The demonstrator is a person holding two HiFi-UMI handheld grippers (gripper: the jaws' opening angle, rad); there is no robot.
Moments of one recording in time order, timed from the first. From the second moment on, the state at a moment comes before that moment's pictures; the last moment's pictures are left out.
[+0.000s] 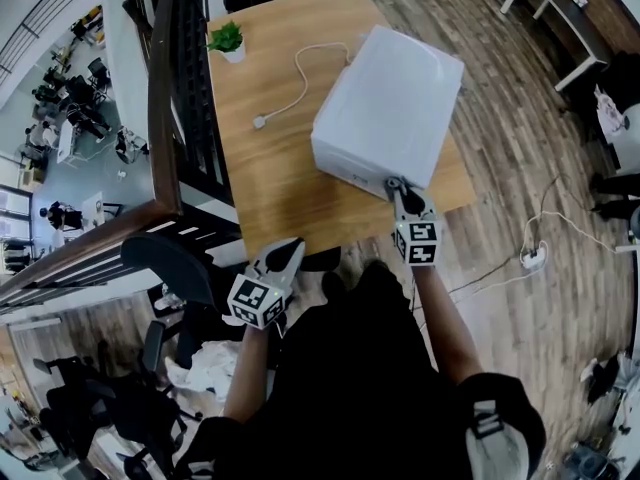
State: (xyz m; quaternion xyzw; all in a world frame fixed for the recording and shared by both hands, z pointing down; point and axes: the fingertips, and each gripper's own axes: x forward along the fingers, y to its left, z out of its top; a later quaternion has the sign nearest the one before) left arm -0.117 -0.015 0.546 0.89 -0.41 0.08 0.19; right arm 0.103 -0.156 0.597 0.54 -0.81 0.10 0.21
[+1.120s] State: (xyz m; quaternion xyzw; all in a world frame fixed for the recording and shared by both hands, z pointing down) left arm -0.130 -0.025 0.554 0.86 -0.46 0.08 0.19; right arm 0.043 -0.182 0.593 0.51 -0.84 0.08 0.18
